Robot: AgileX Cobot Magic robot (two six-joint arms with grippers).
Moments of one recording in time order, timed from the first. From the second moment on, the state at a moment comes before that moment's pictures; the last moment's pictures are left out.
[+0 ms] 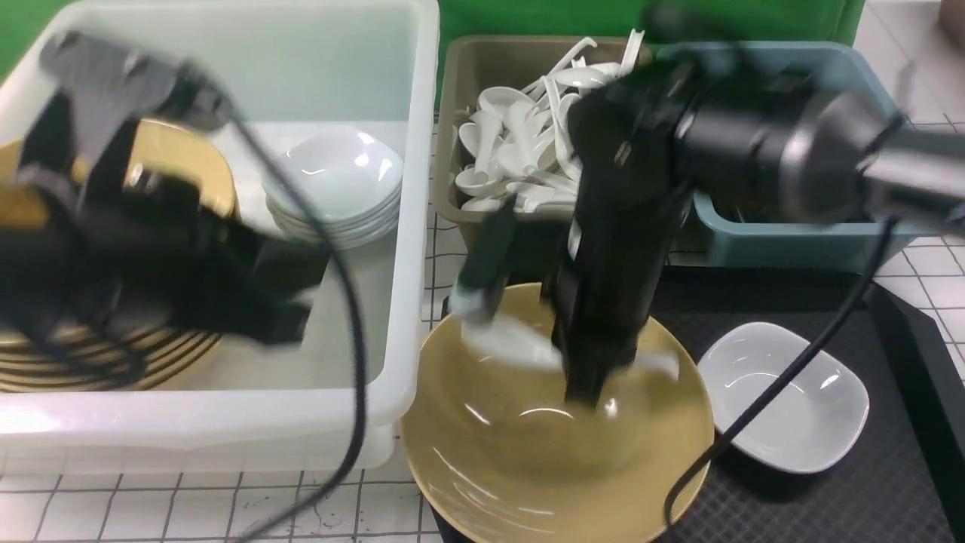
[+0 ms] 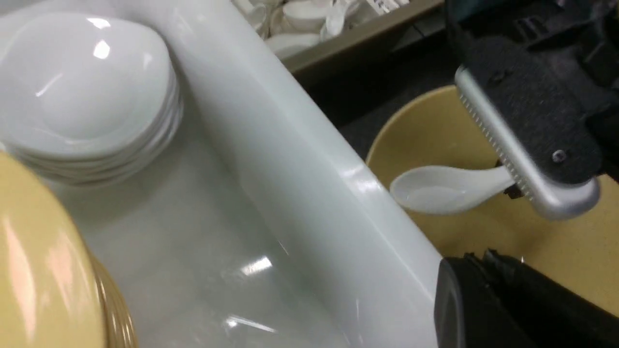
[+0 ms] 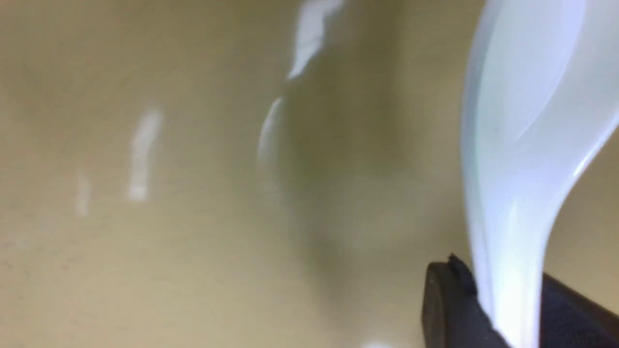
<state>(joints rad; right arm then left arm) 0.67 1.90 -1.60 0.01 1.22 -0.55 -0.38 1.04 -0.95 -0.34 0.71 0.36</state>
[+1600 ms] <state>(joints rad) 0.38 1.56 -1.75 0.00 1.26 -0.32 -0.64 2.03 -1.80 -0.05 1.17 0.36</state>
